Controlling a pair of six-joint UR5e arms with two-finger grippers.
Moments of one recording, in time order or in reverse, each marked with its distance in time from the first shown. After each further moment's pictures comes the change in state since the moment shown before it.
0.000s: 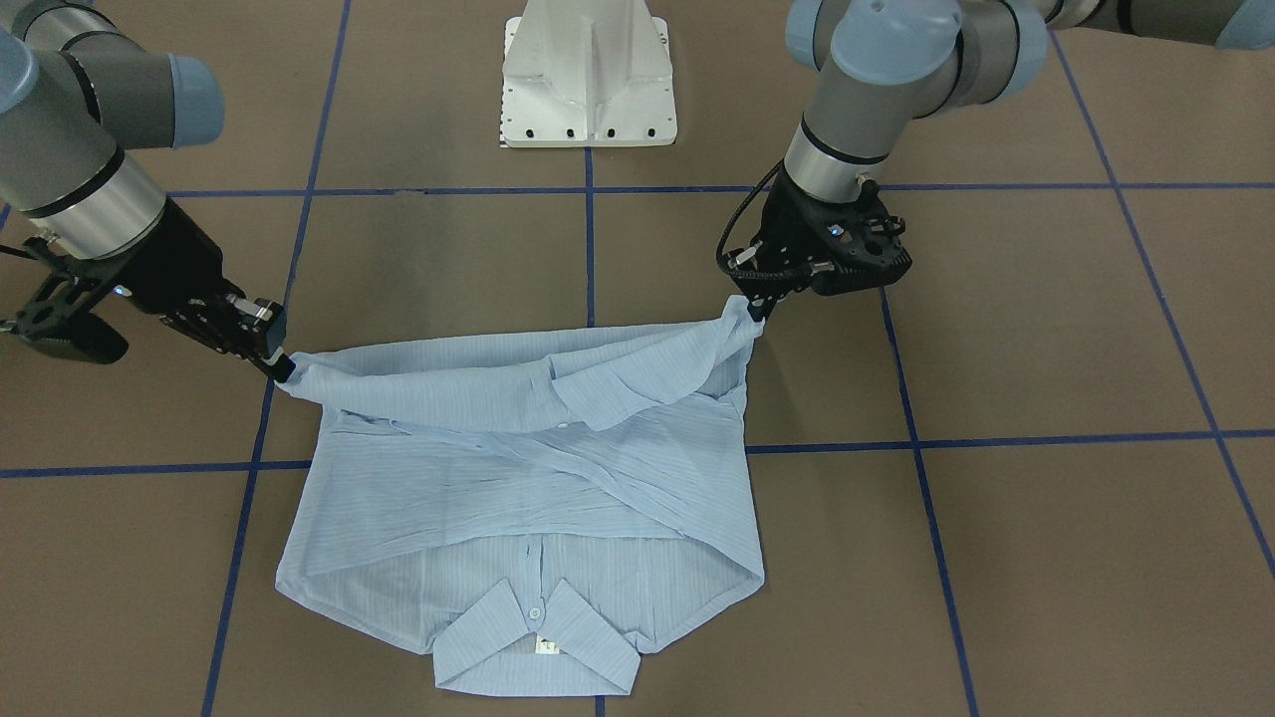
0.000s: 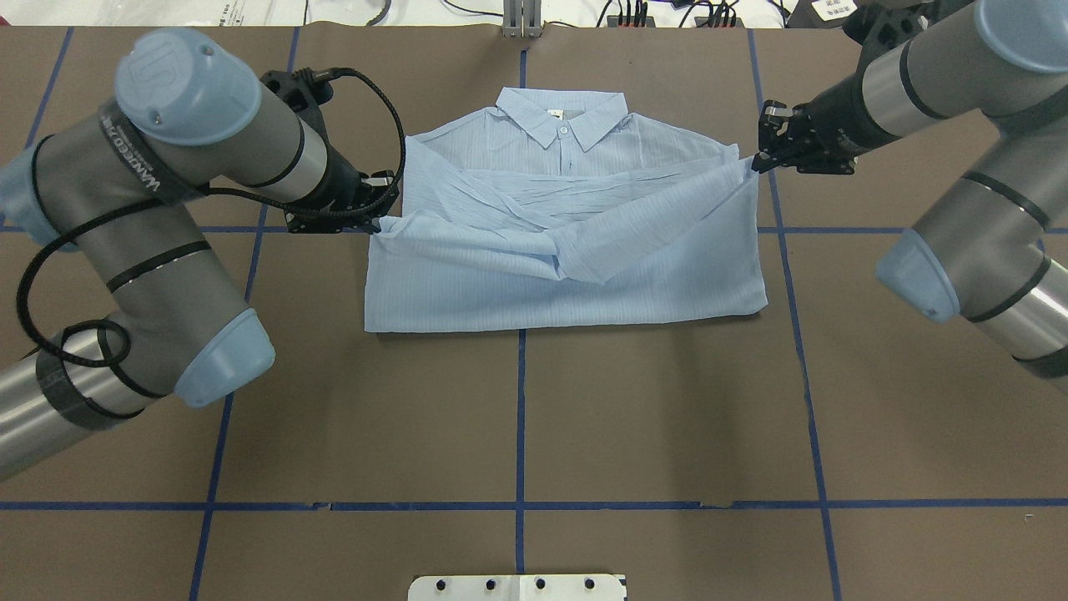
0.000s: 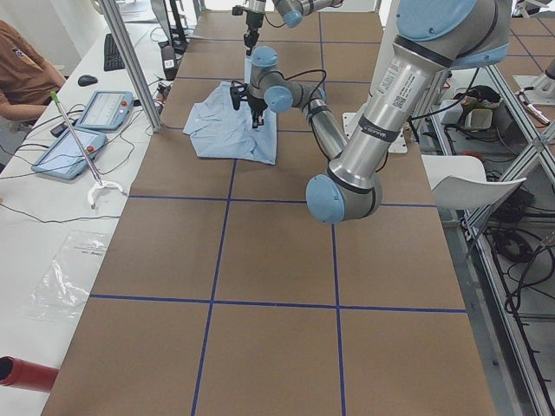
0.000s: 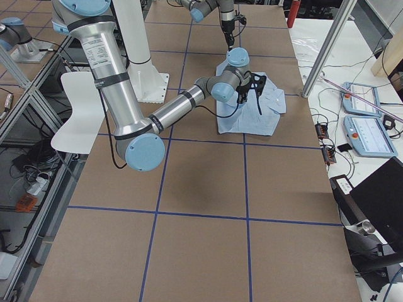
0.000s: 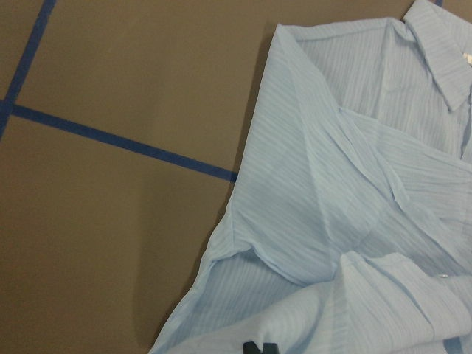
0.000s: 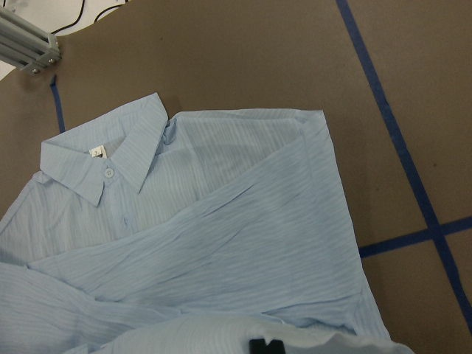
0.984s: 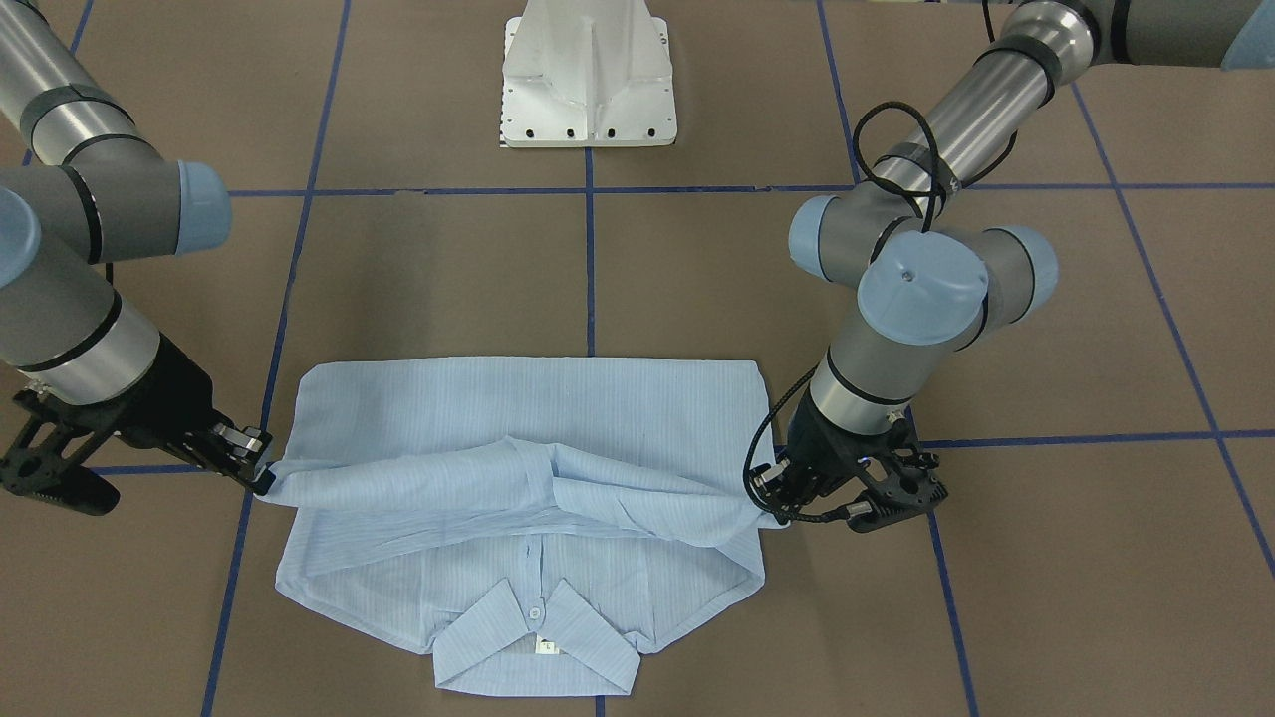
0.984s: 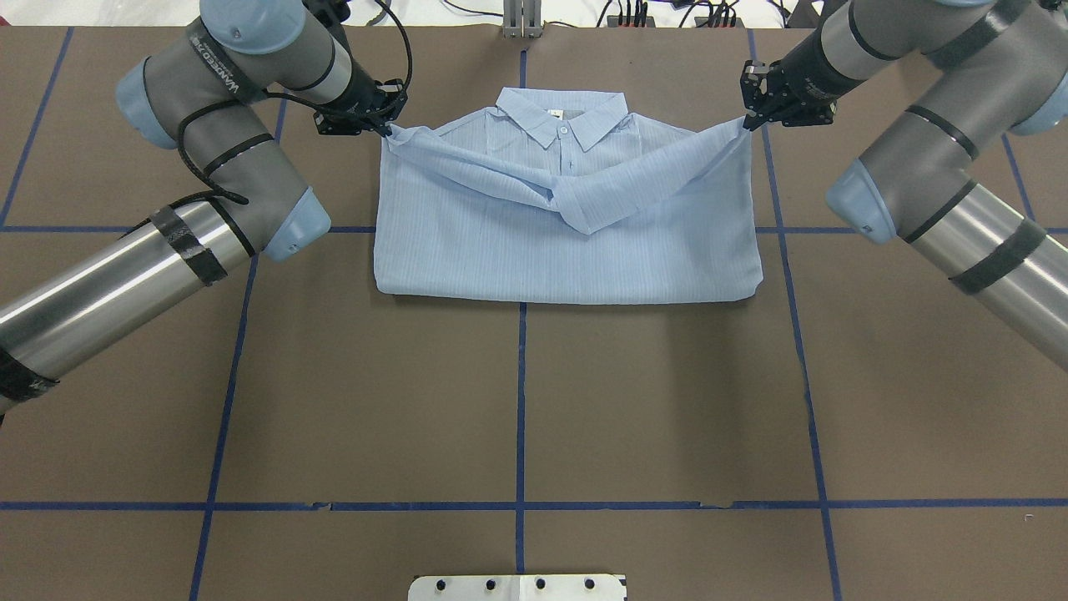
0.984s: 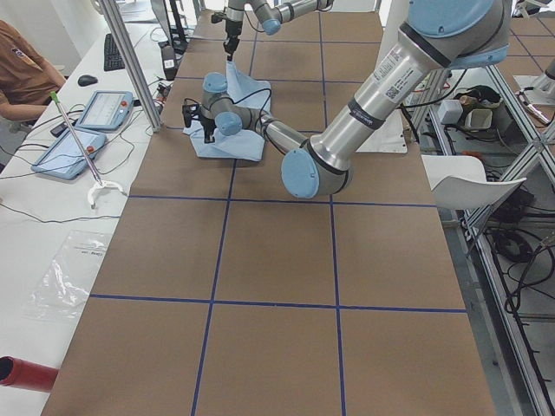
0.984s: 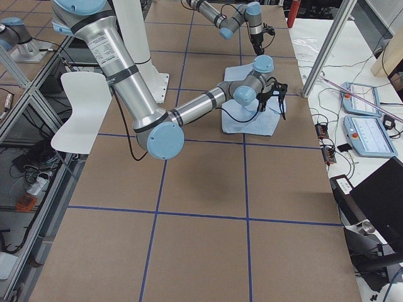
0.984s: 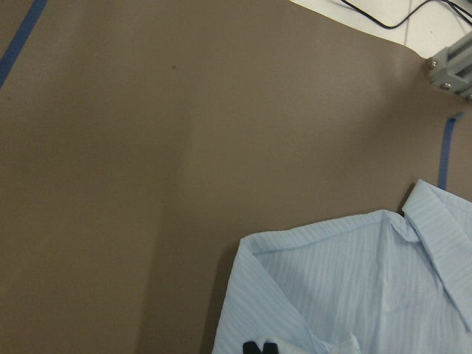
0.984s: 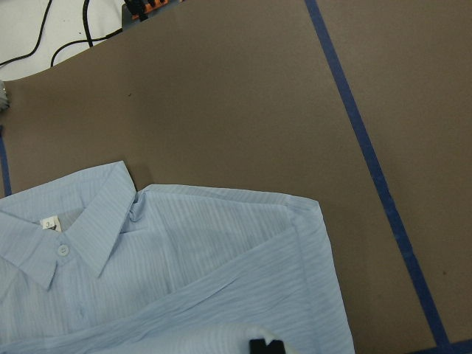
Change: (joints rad) left arm -0.114 -0.206 0.620 -0.437 0.007 0.051; right arm 0.035 0.172 -0.301 0.005 -0.002 -0.105
